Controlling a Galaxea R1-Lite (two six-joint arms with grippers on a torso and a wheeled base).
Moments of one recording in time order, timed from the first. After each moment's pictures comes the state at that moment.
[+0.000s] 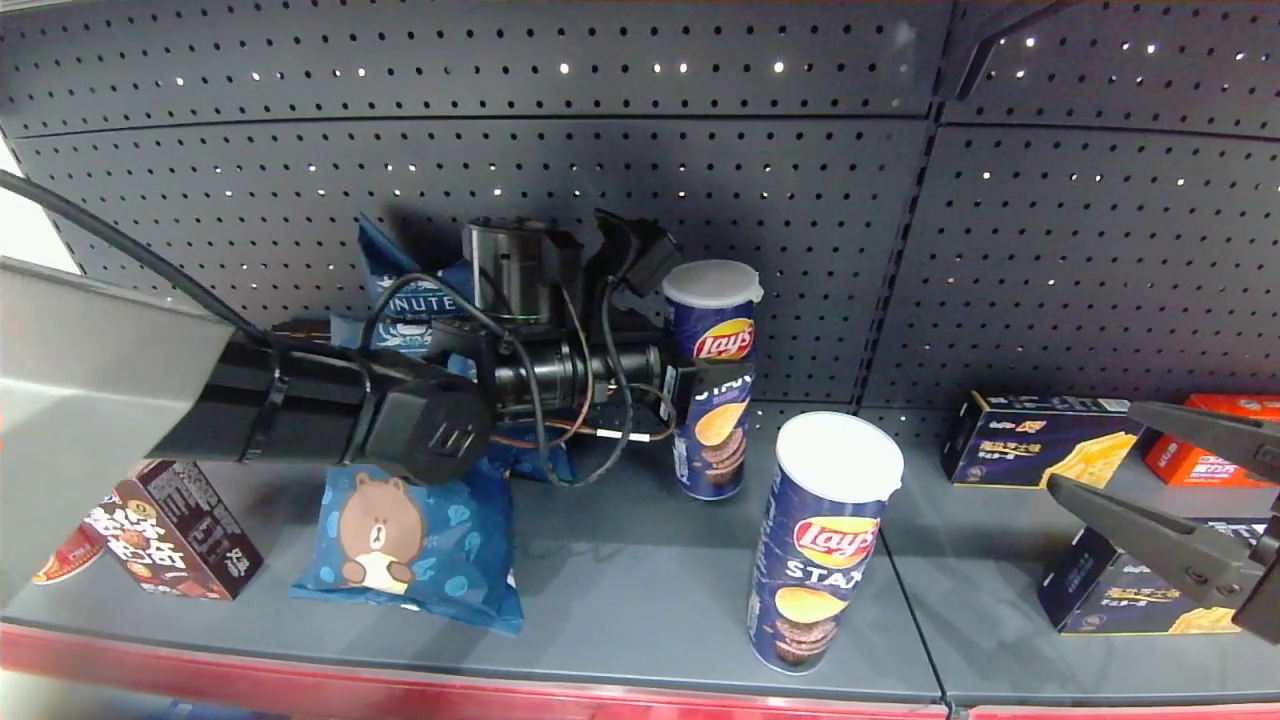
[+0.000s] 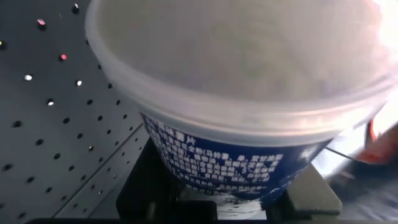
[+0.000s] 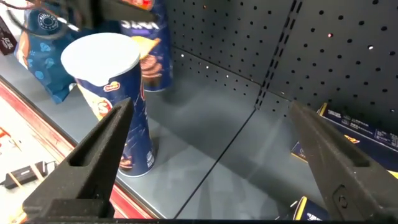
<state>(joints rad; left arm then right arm) -0.53 2.06 -1.37 -0.52 -0.53 0.09 0.42 1.00 -0.48 -0.48 0.13 -0.11</state>
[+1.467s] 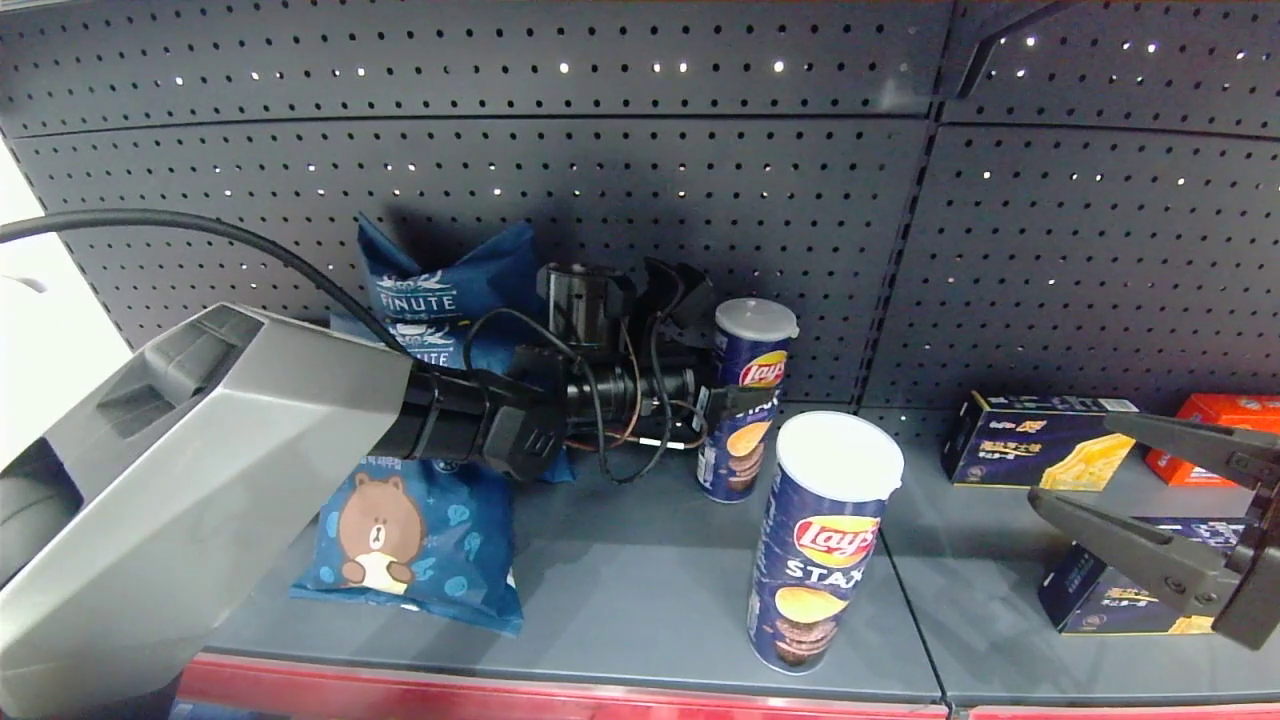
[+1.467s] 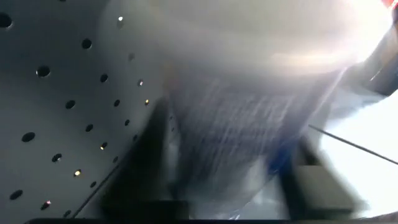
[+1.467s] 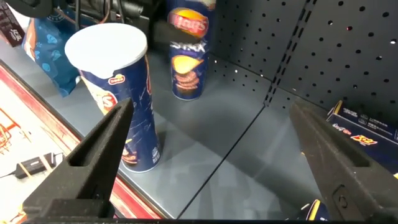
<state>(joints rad) -0.53 2.28 -1.58 -0.50 -0.54 0.12 0.41 1.02 -0.48 -0.49 0.17 -0.11</state>
